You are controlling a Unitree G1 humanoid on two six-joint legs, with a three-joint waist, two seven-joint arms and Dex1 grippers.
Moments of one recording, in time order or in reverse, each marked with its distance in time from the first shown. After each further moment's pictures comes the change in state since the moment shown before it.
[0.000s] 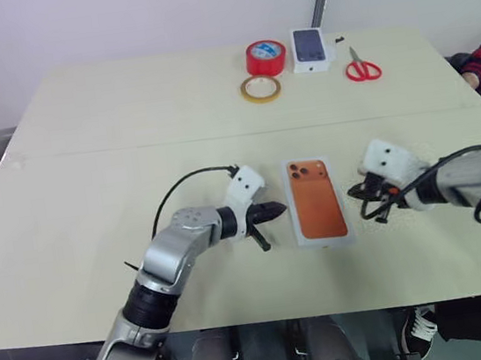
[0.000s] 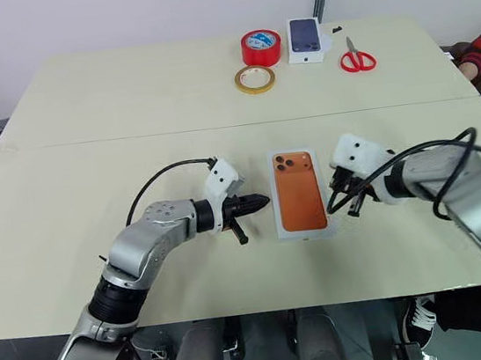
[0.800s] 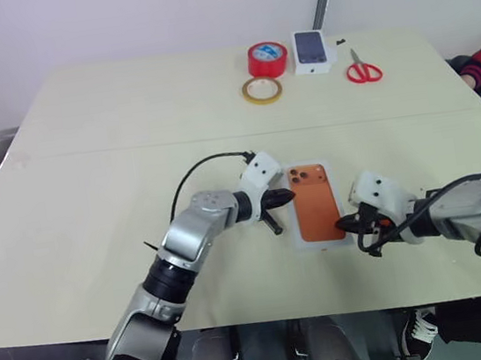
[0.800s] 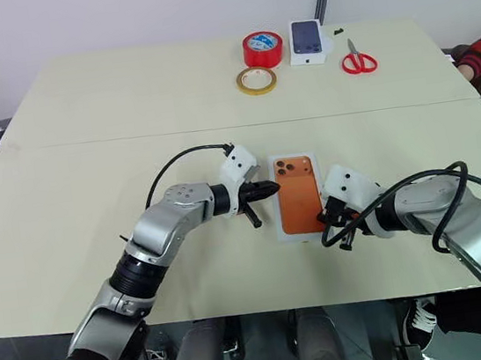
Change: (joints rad) left arm -0.140 -0.080 -0.067 0.195 0.098 -0.066 0.026; right arm 0.117 0.073 0.038 -0.139 0.088 0.090 -0.071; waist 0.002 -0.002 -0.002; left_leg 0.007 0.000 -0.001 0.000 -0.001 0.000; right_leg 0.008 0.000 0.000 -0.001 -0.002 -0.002
